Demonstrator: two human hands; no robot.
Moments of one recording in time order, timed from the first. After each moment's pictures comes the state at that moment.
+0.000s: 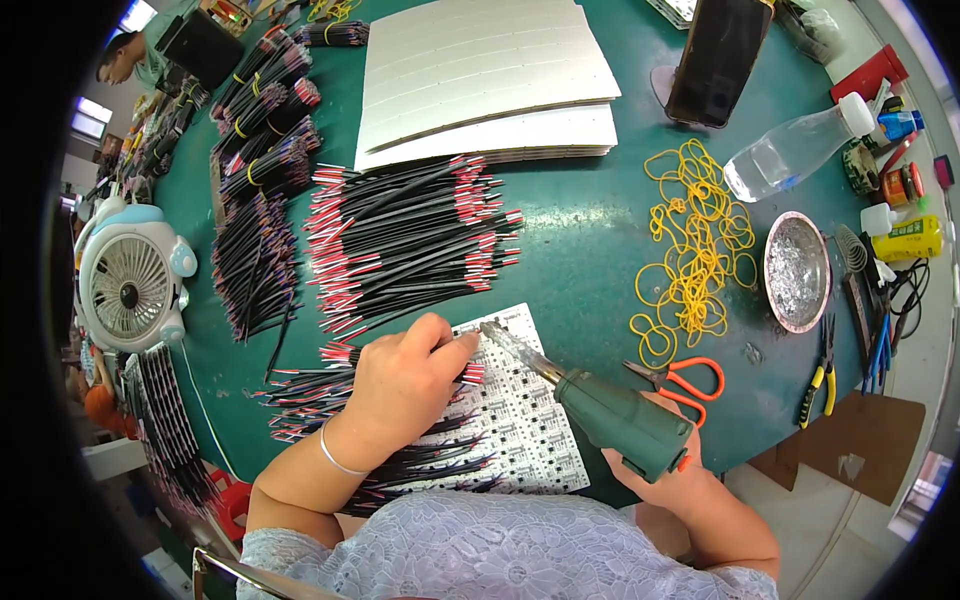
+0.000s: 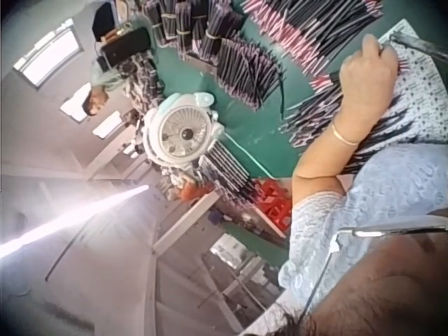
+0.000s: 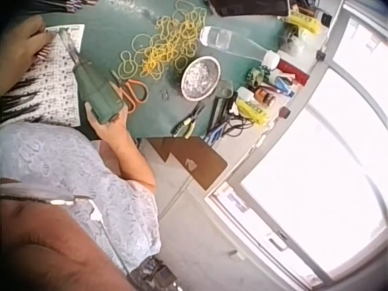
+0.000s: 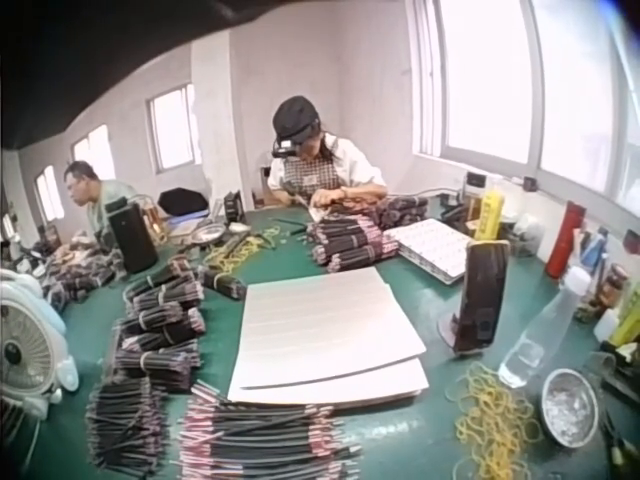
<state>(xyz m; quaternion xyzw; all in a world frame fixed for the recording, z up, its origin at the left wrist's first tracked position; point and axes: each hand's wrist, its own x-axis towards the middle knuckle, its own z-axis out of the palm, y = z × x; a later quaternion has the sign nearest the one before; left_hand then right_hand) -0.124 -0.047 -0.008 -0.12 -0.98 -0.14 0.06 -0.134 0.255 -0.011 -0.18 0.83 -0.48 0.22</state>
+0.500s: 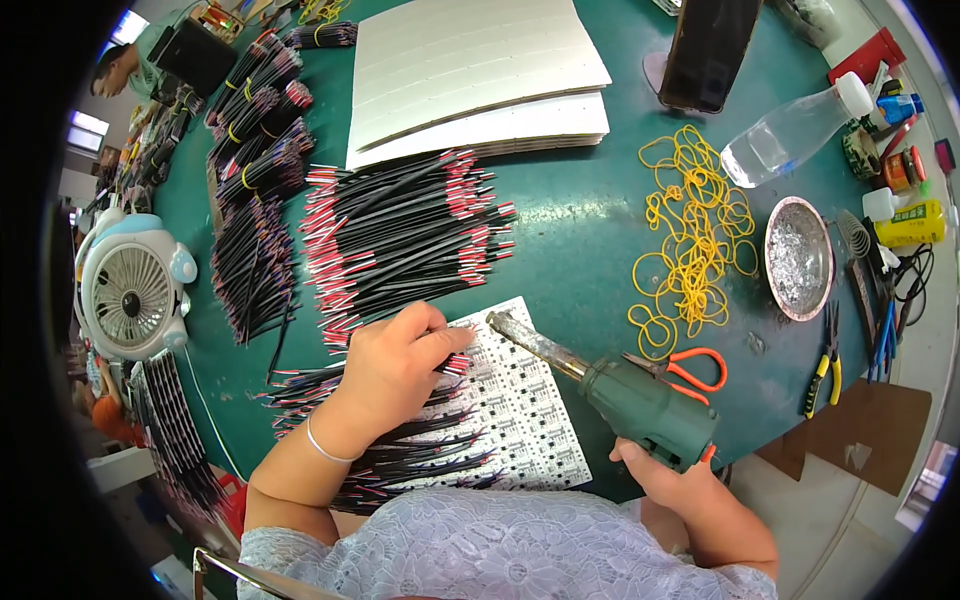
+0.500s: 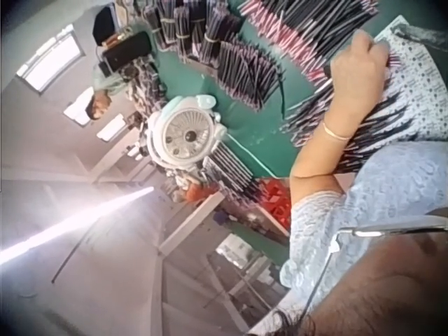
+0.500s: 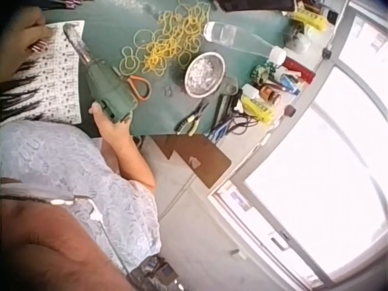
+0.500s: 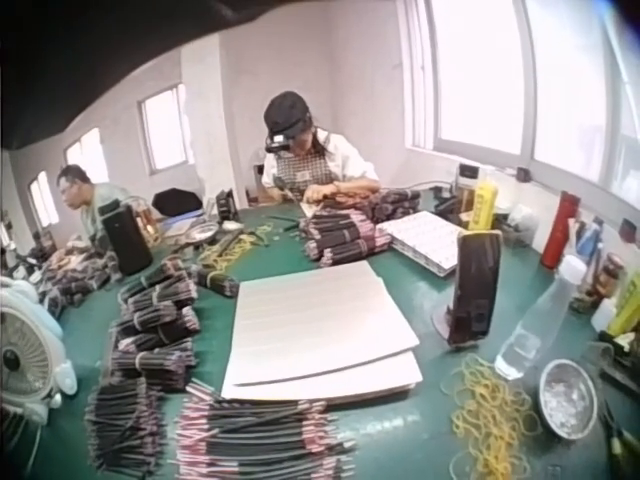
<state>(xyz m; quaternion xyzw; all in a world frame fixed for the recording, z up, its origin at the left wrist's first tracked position) -0.128 -0.061 -0.012 -0.14 -0.97 -0.22 0.04 -0.127 0.258 -0.011 -0.10 0.69 -0.67 0.25</state>
